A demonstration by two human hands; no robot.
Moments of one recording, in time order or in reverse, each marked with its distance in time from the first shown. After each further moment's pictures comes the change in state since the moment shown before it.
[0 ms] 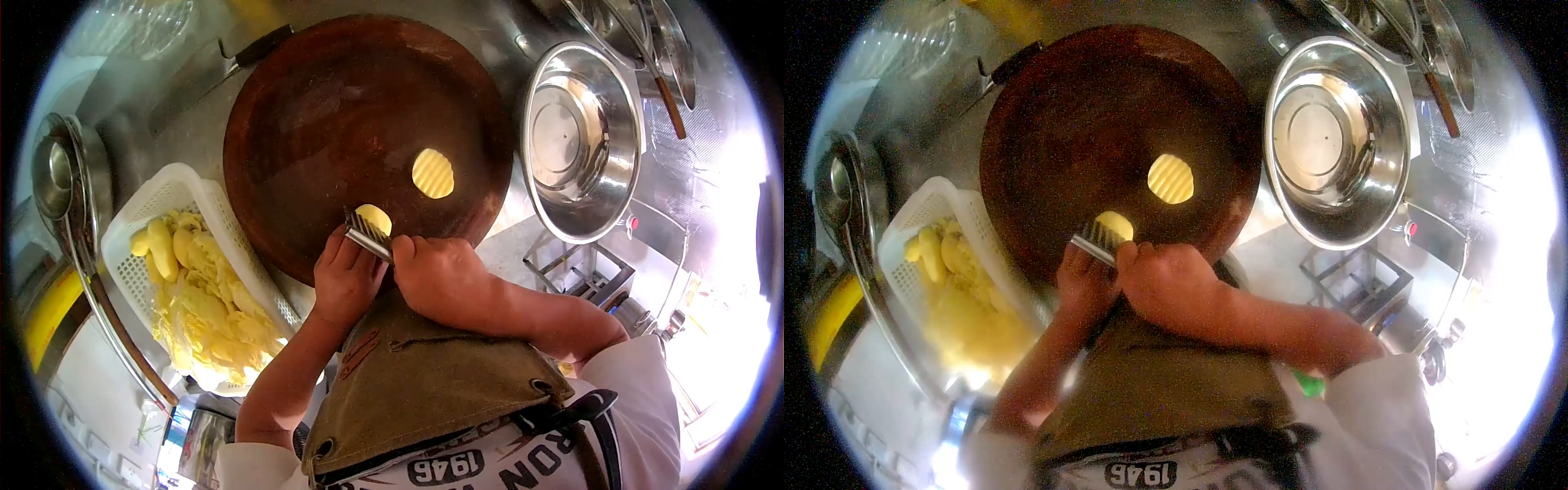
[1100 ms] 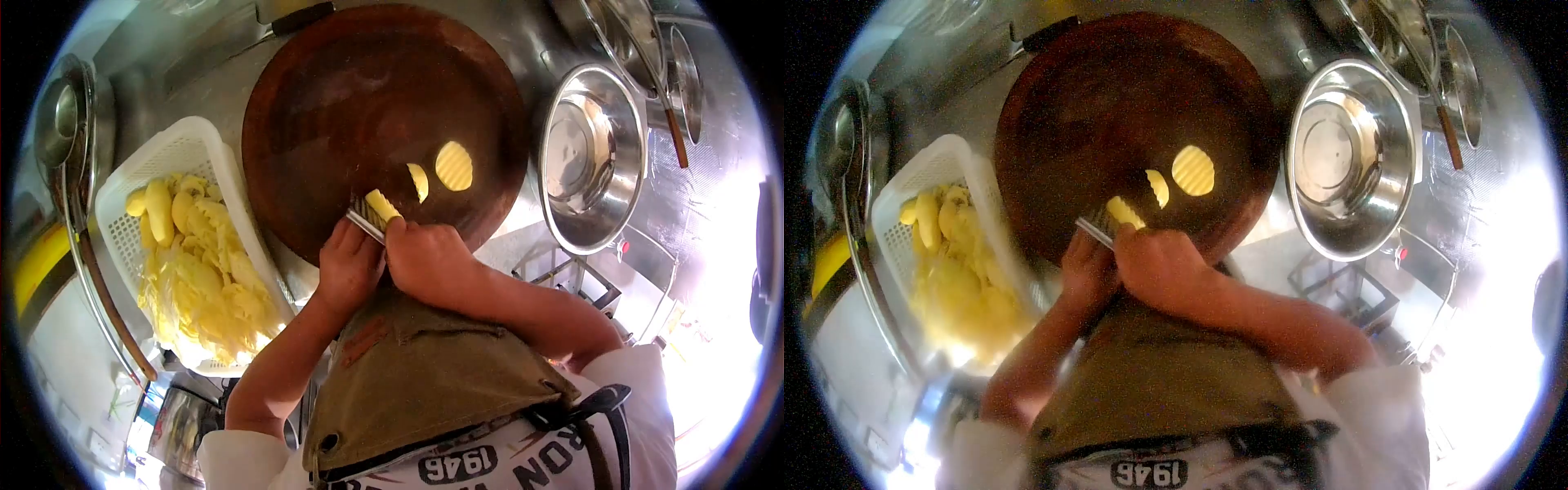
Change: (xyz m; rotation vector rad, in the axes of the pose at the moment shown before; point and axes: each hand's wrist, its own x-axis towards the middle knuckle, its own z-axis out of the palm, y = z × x) left_hand -0.012 -0.005 -0.005 -0.084 0.102 -0.005; right_hand 0.016 -0.011 0.029 -0.040 -0.047 -0.073
